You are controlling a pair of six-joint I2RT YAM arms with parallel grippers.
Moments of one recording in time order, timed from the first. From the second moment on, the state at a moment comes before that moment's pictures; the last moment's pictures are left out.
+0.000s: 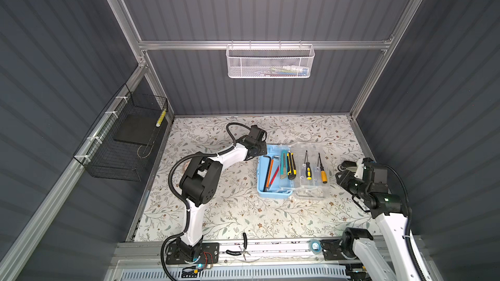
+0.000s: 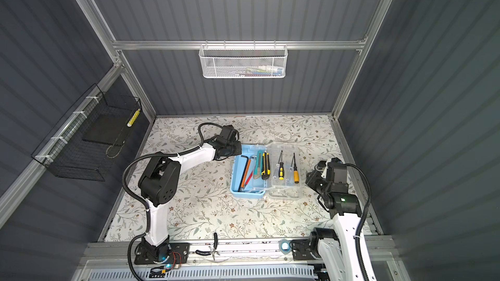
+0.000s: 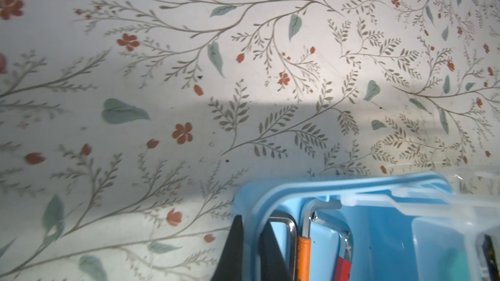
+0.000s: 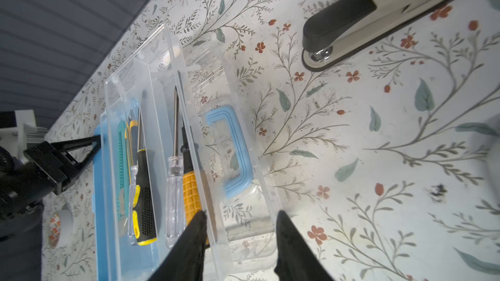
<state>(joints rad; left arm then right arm) -0.61 2.01 1.44 -0.30 -0.07 -0.54 -0.11 0.70 0.63 -0.72 -0.22 0.57</state>
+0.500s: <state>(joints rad) -0.58 1.90 1.29 -0.30 -0.15 -0.59 -0.12 0.76 0.49 -0.65 -0.42 0.60</state>
